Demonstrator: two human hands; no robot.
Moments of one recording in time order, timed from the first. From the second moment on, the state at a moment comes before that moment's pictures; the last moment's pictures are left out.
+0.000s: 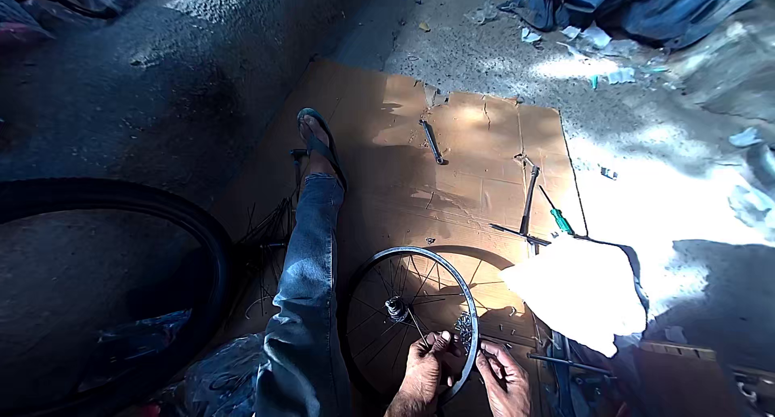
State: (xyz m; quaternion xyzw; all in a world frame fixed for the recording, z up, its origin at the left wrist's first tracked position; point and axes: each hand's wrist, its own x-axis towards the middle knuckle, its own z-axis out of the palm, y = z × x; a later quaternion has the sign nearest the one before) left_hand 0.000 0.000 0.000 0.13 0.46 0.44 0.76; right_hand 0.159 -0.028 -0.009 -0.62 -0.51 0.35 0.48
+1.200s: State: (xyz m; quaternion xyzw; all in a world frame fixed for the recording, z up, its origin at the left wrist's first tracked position) left_hand -0.006 0.000 0.006 0.12 0.48 0.41 0.76; right_hand 0.172 -0.017 -0.002 -0.60 -0.64 0.28 0.39
